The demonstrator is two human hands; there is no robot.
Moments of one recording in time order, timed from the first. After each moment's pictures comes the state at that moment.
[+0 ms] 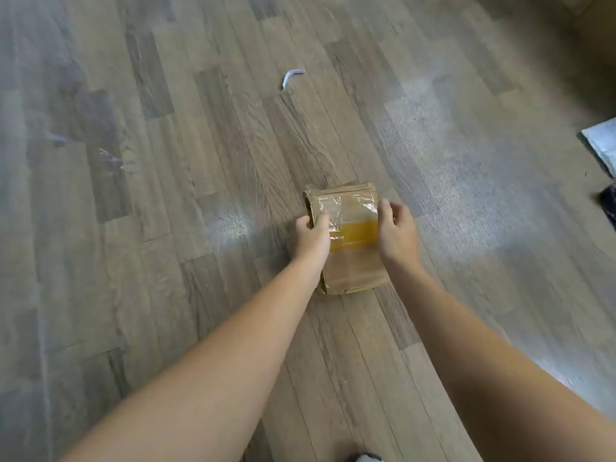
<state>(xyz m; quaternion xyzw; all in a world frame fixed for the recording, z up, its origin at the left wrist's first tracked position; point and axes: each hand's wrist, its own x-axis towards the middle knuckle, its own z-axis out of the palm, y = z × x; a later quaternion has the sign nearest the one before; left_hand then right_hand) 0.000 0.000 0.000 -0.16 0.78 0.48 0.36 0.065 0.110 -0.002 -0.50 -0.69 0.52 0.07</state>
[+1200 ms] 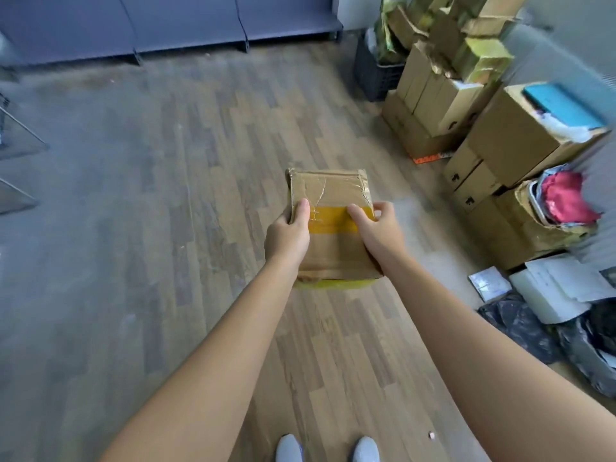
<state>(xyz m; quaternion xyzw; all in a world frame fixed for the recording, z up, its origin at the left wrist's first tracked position) -0.112 -0.166 0.746 -0.09 0.79 0.56 0.23 -0.063 -0.025 0.722 -0.40 -0.75 0.52 0.06</state>
